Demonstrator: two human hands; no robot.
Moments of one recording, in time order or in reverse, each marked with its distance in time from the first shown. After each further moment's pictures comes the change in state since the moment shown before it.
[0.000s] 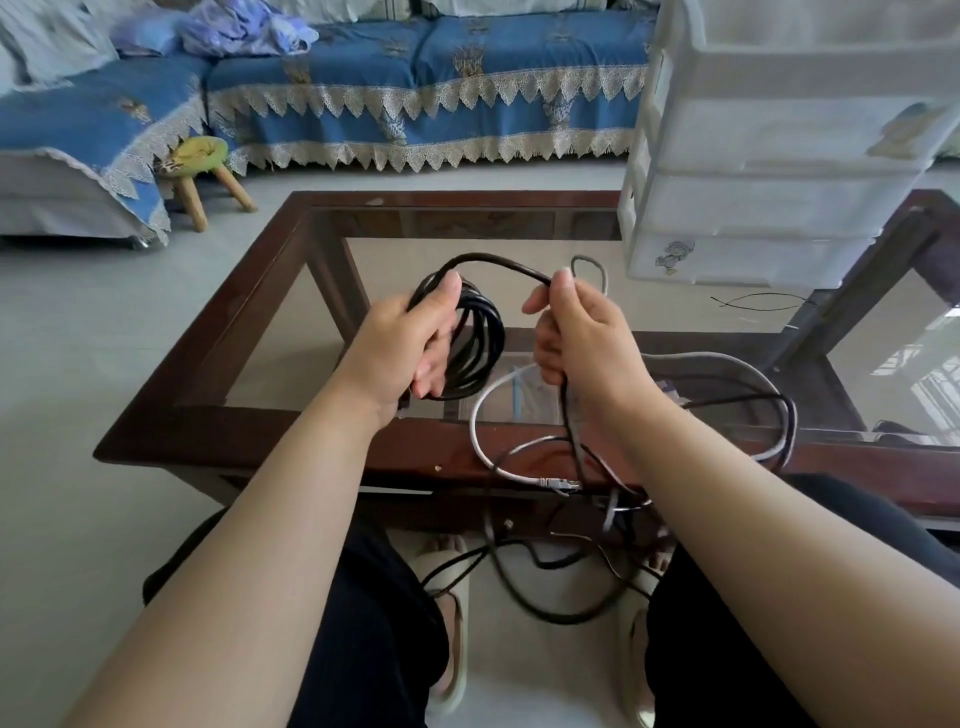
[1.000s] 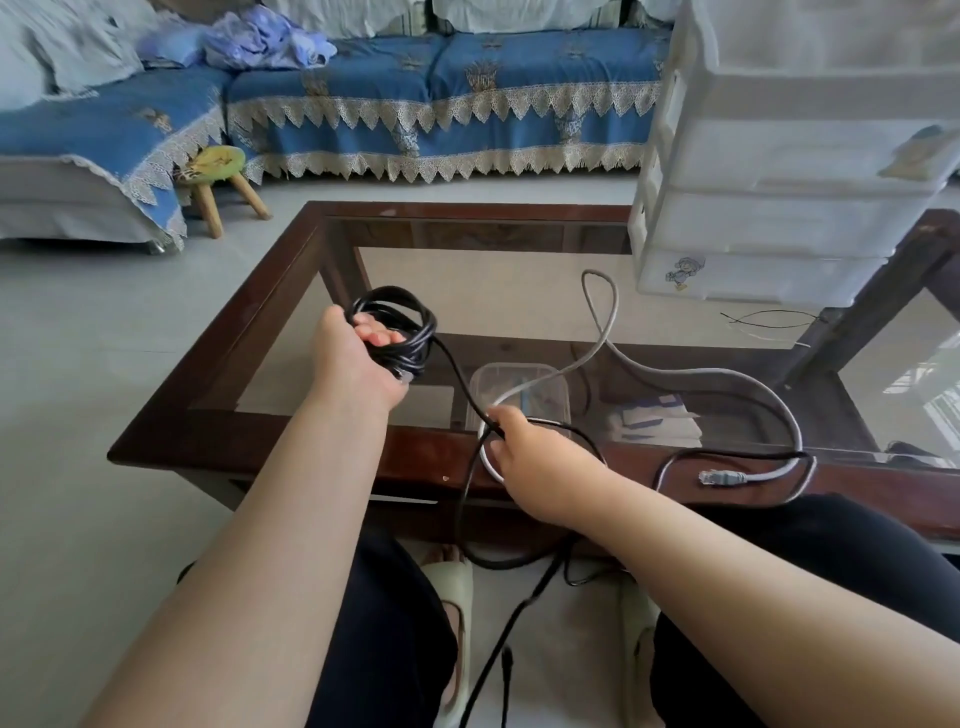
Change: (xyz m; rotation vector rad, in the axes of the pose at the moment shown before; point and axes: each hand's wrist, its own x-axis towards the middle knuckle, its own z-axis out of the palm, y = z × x) left_hand 0.024 -0.004 -0.024 -1.091 0.733 -0.383; right_hand -0.040 0.038 0.023 -1.114 -0.462 0.151
